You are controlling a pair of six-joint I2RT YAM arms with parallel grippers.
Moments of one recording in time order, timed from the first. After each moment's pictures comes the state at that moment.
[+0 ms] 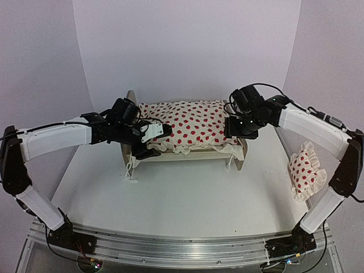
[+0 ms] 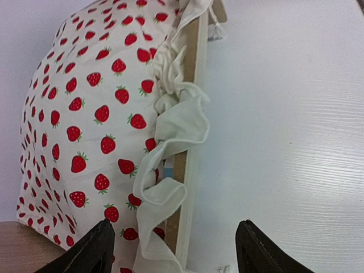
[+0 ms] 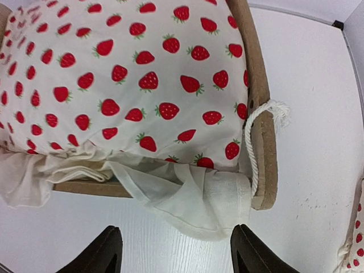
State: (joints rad) left arm -0.74 1.55 1.25 -0.42 0.16 0.74; right arm 0.64 1.65 1.54 -0.86 0.25 0.51
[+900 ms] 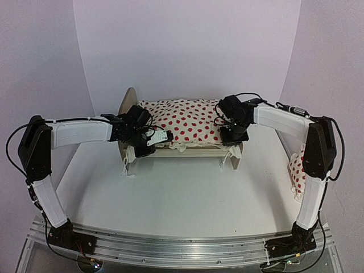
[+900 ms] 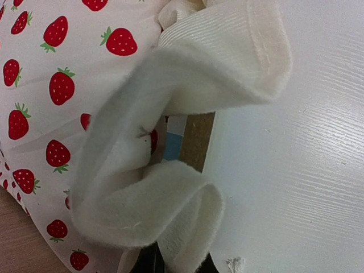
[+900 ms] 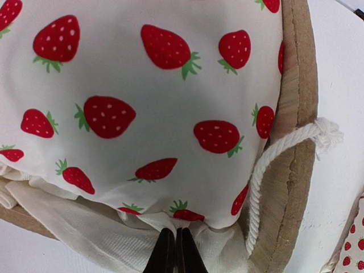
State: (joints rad) left arm -0.69 1.77 1.34 -0.45 -0.04 0.76; right arm 0.56 1.95 1.70 -0.93 0.22 0.37
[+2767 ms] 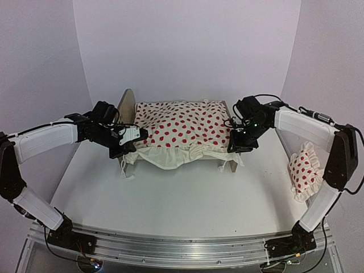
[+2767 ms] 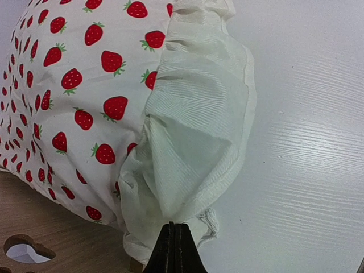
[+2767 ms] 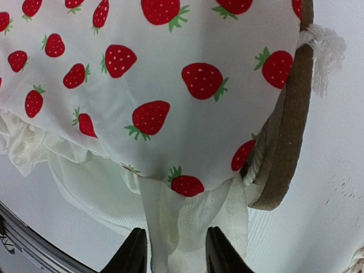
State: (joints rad) left arm -0.52 1.45 1.14 -0.57 0.26 0.87; right arm 0.51 1.70 1.47 -0.92 -0.10 0.36
